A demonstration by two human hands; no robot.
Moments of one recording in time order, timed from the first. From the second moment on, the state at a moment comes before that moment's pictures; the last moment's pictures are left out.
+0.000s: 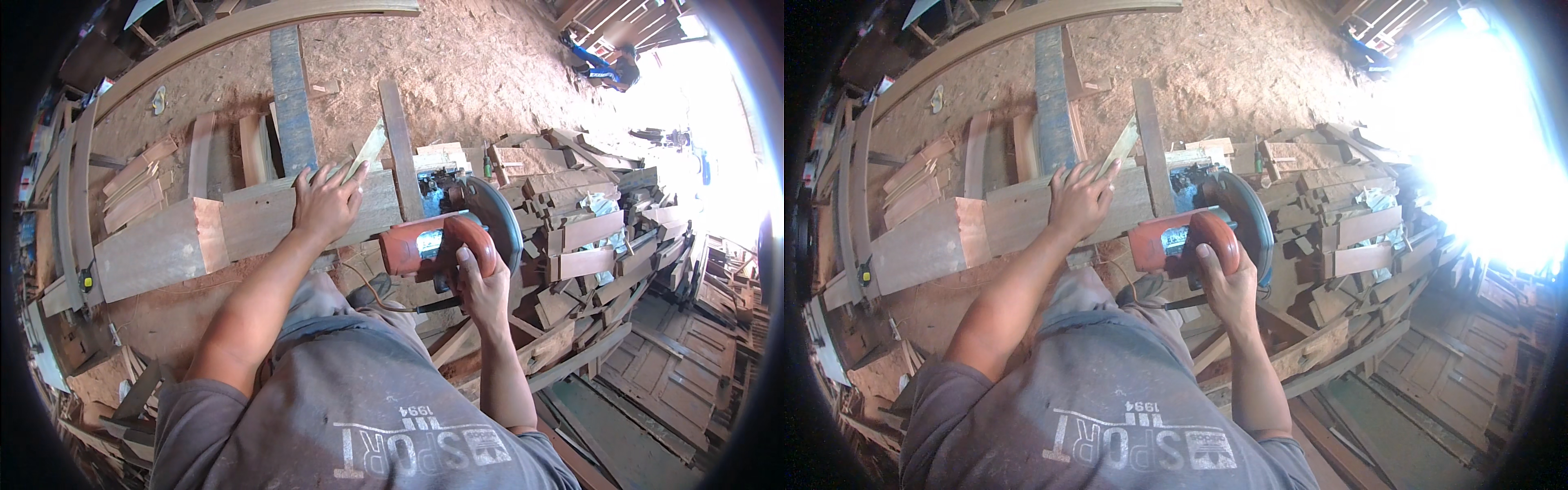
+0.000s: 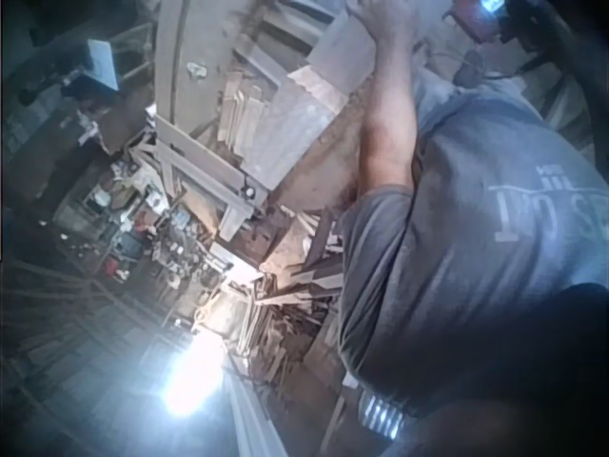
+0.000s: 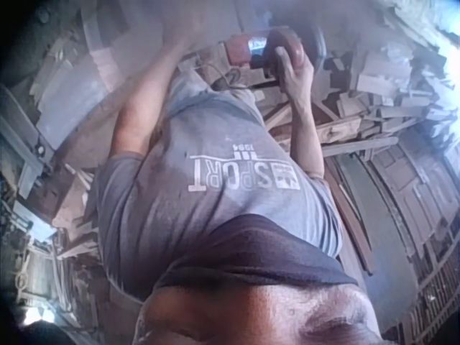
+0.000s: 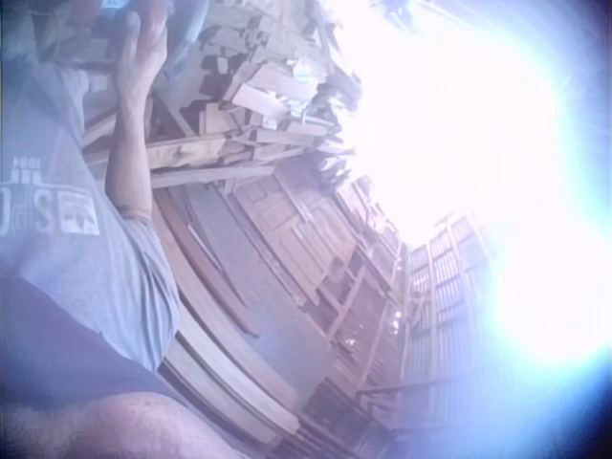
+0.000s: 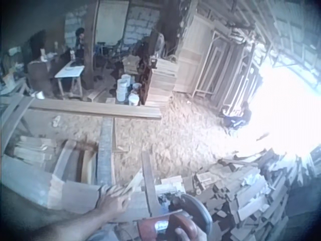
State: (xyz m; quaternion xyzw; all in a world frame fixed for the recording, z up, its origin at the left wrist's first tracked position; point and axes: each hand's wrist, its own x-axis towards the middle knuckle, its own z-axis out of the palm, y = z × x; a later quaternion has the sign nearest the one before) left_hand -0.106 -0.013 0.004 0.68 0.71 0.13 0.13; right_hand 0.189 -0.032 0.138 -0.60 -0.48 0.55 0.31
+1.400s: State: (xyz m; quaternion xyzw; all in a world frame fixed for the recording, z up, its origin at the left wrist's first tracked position) left_hand -0.112 -0.012 0.000 0.70 0.70 0.12 0.12; right_hand 0.115 0.094 0.134 -0.58 -0.55 0.51 0.30
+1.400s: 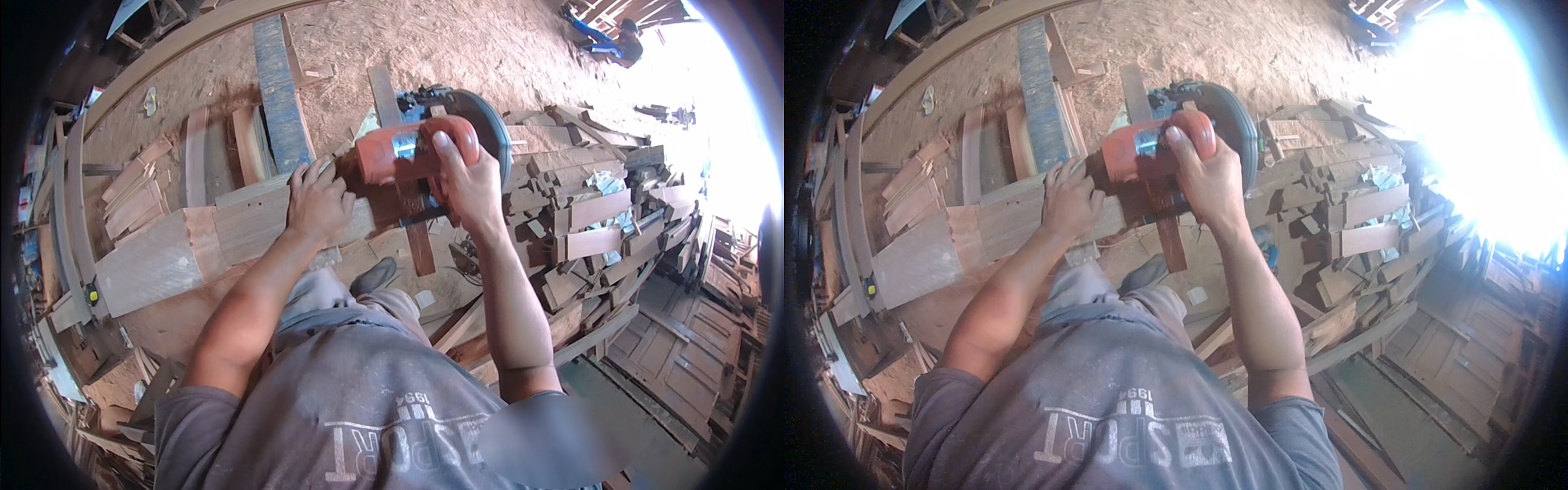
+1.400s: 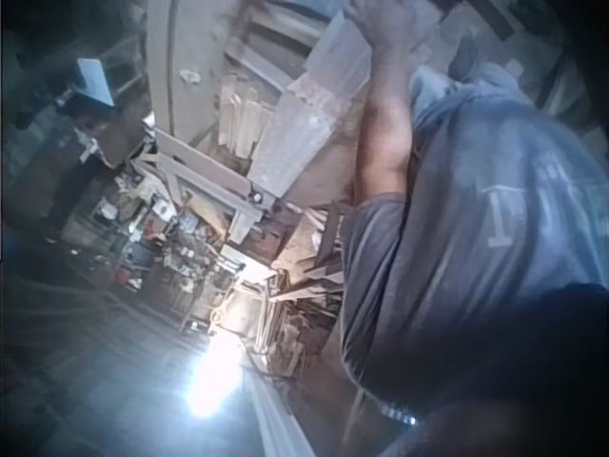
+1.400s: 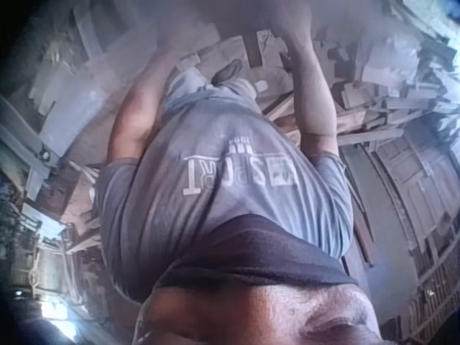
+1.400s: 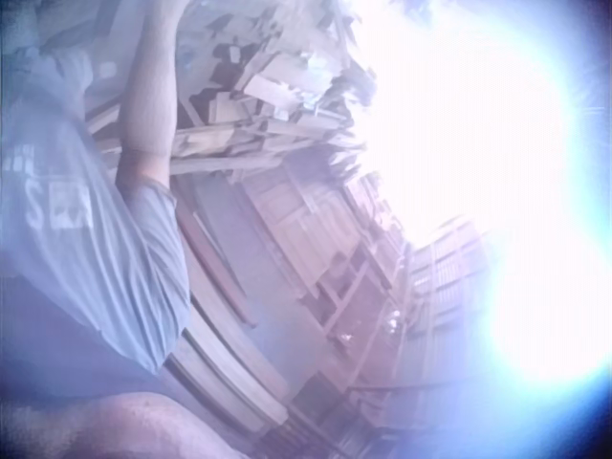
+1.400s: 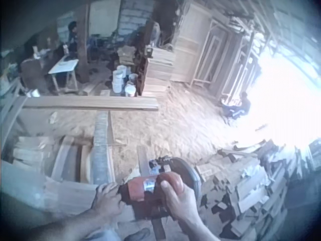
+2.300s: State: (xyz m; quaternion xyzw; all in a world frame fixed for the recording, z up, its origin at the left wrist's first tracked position) left_hand -0.109 -0.007 -0.020 0.72 0.67 0.18 0.08; right_hand 0.290 -0.086 0.077 -0.59 -0.40 0.40 0.58
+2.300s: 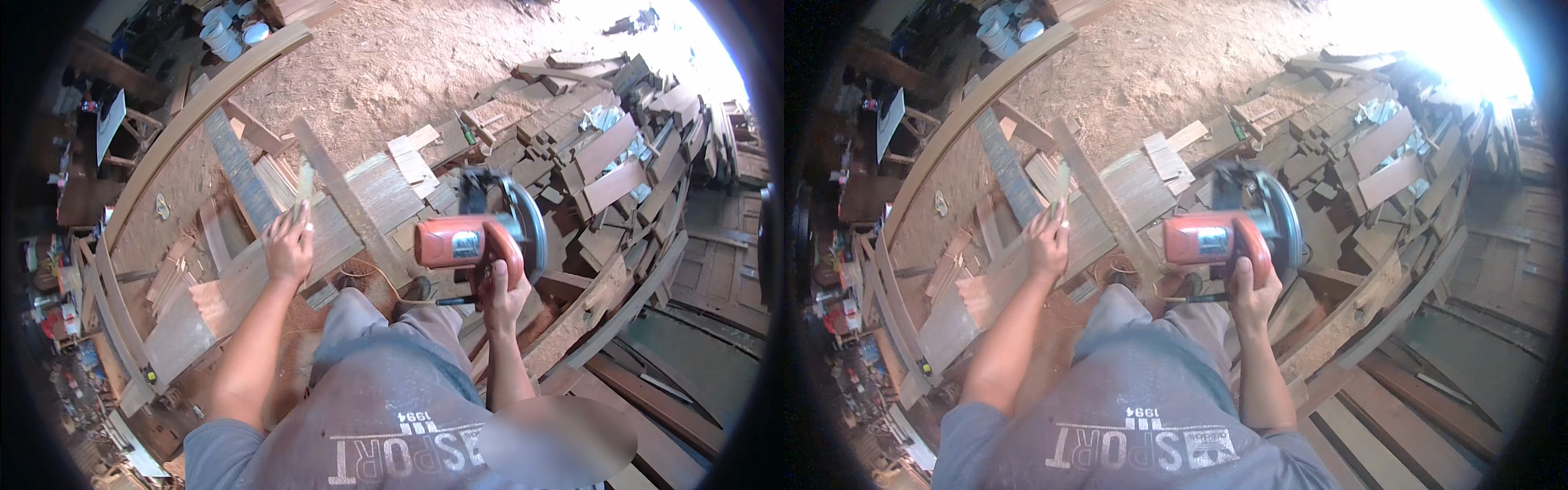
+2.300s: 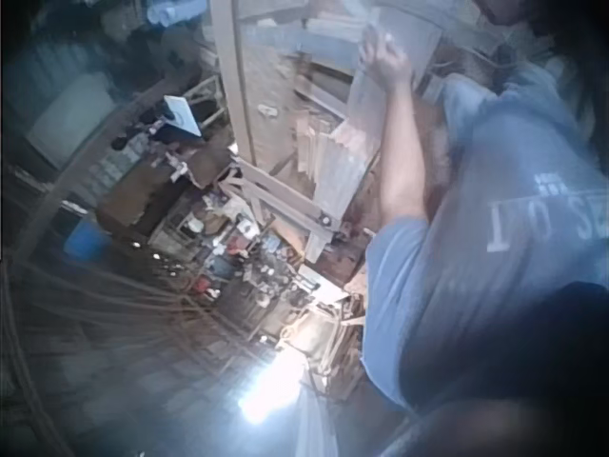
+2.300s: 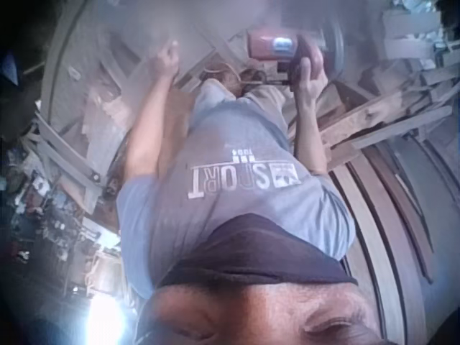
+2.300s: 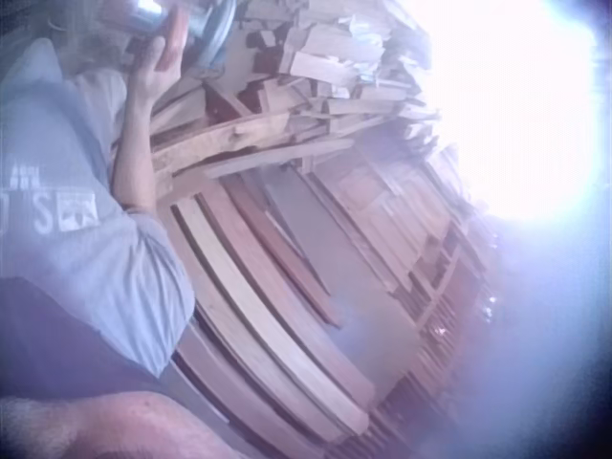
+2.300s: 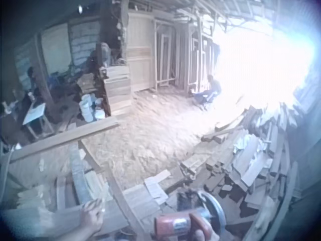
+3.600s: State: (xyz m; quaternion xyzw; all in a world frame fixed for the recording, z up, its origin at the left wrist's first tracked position) left_hand -0.109 -0.013 0.003 0.71 0.68 0.11 0.13; right_hand 0.304 0.113 -0.117 -0.45 -0.68 0.26 0.51
